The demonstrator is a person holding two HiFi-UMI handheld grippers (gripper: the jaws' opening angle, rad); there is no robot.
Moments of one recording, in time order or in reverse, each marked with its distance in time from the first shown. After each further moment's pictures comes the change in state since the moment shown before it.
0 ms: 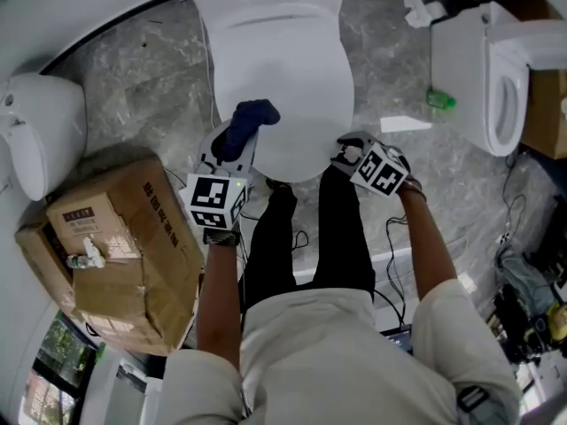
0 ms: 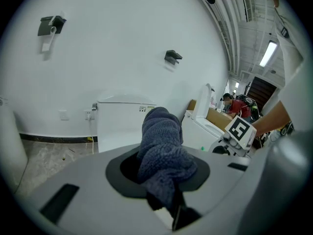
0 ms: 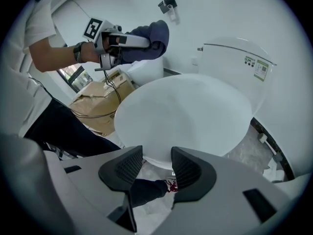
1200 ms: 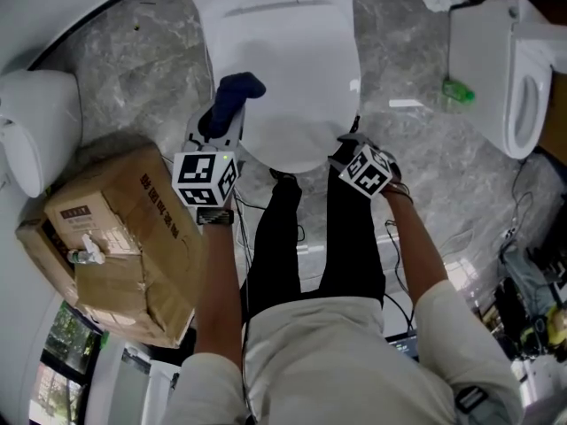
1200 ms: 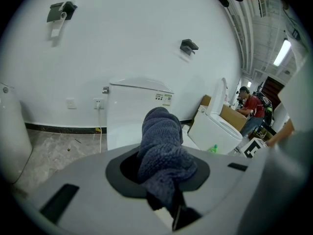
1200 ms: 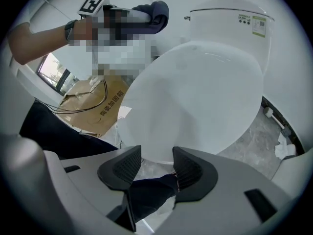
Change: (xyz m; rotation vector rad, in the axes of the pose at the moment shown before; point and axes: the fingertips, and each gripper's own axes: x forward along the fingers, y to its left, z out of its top) left arm 0.056 0.064 -0.039 -0.065 0.050 0.094; right arm 0.096 -0.008 -0.060 0.143 0.097 -0.015
